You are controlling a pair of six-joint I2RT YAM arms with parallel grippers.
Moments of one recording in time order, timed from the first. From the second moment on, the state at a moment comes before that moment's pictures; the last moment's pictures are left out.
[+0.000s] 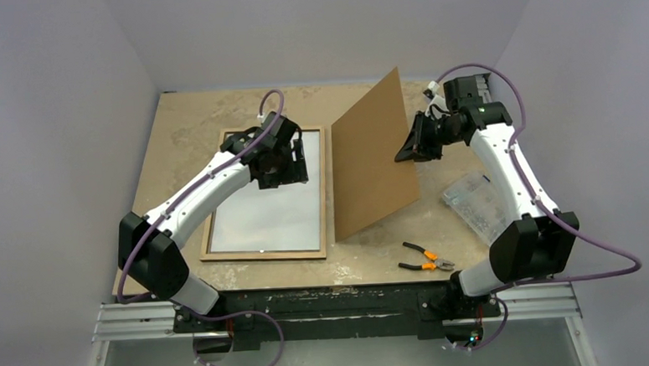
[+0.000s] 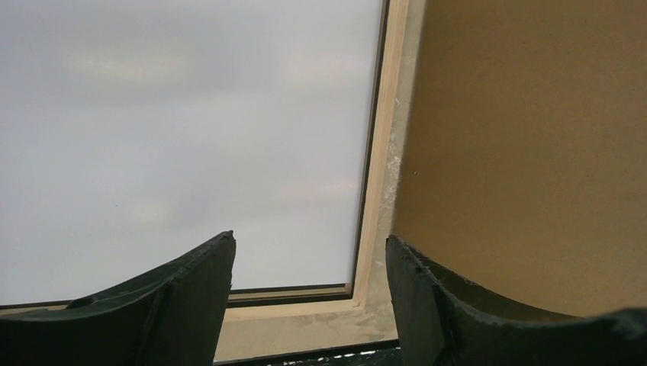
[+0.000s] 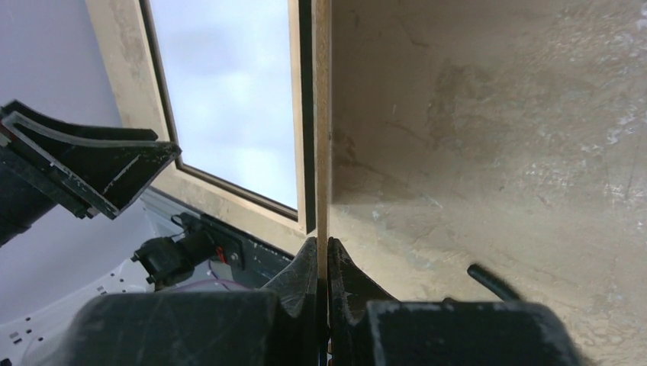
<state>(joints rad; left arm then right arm) -0.60 1.55 1.39 -0.91 -0.13 -0.68 0.09 1.48 1.47 -1.03 -0.53 0.41</state>
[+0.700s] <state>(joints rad) -0.60 1.54 1.39 -0.92 -0.13 -0.68 0.27 1.46 1.52 -1.10 -0.45 0.44</state>
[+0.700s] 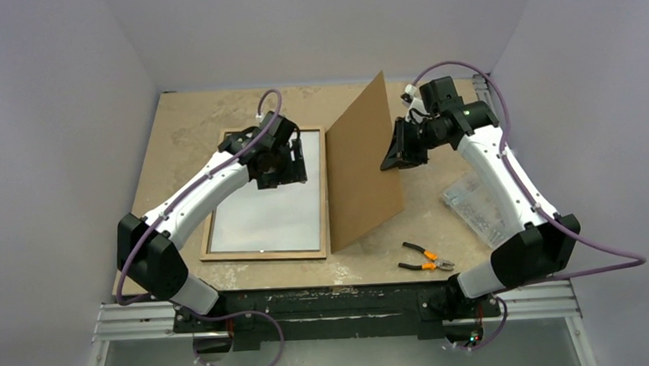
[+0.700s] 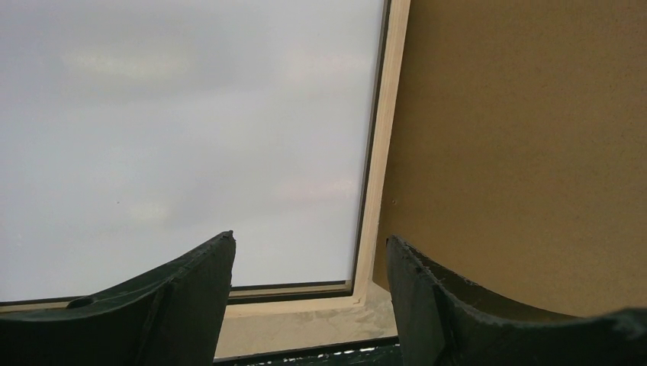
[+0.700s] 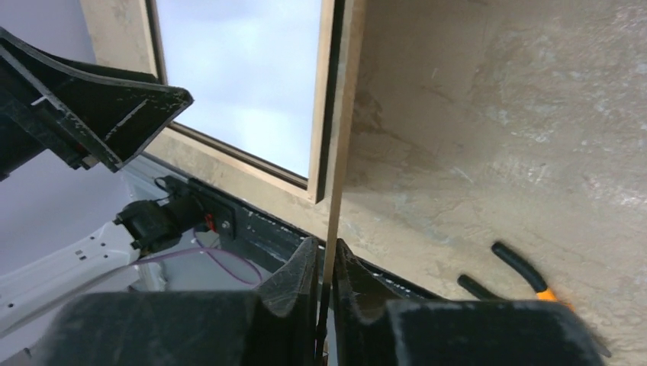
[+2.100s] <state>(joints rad) -0.39 1.32 1.36 -0.51 0.50 -0.82 0.57 1.57 1.67 -0.79 -0.66 0.61</state>
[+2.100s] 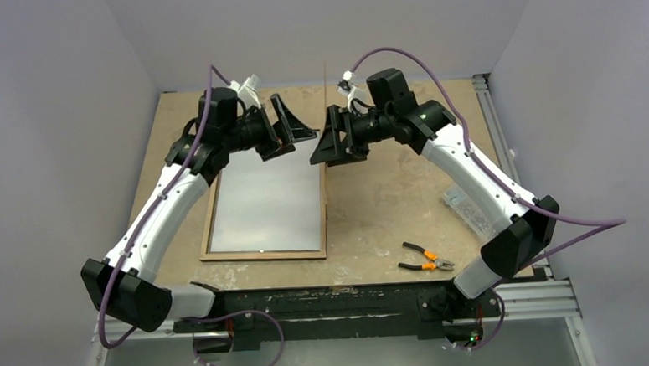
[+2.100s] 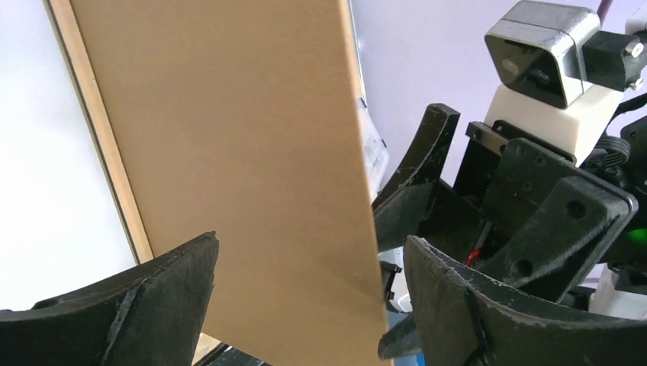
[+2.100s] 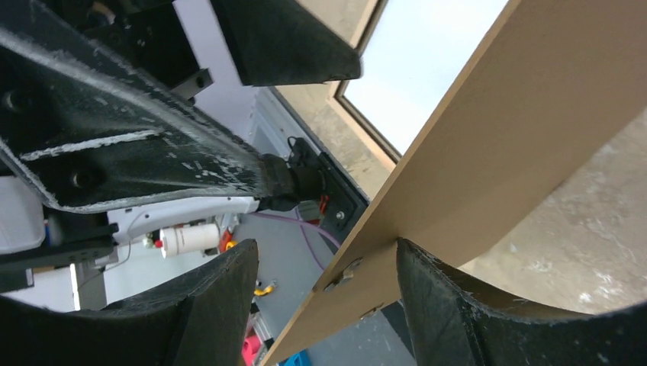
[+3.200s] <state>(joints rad) -0.38 1.59 1.67 -0.98 0.25 -0.54 0.50 1.50 1.47 -0.73 -0.65 0.61</state>
